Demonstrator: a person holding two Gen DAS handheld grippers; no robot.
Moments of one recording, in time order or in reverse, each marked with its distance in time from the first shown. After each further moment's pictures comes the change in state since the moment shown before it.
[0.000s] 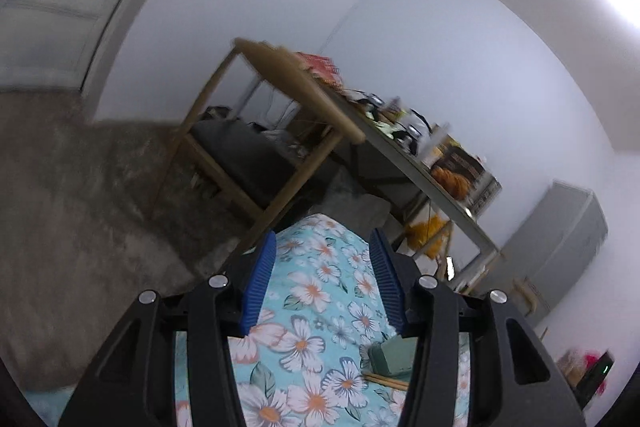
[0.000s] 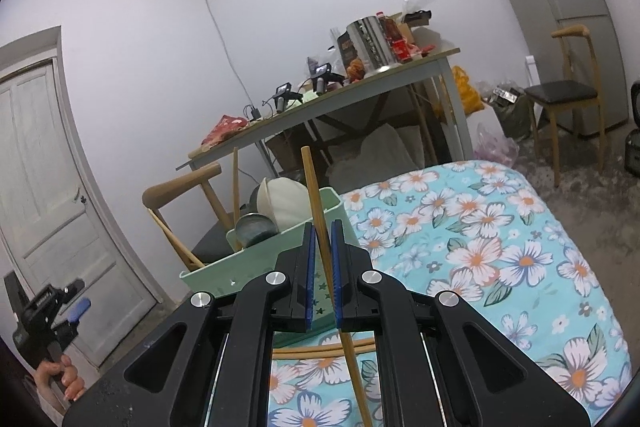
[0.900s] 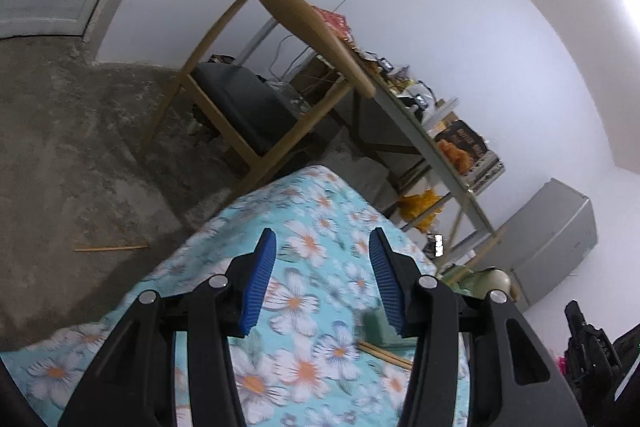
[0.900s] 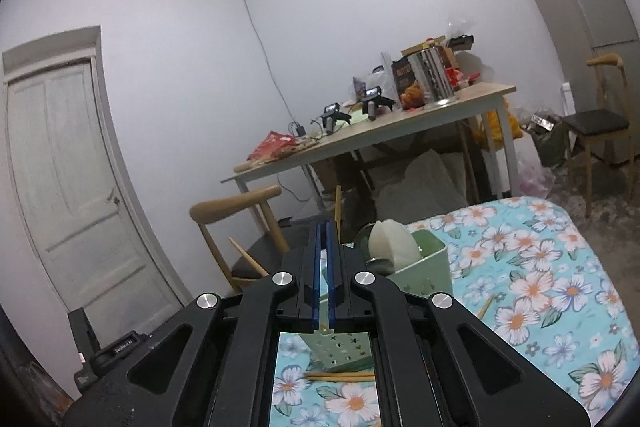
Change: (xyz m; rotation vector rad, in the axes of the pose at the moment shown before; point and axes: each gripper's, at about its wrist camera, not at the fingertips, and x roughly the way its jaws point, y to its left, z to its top) left arm 0.025 0.011 -0.026 -0.067 0.147 -0.007; right arm -0.008 0.074 0.026 -0.055 -0.045 0.109
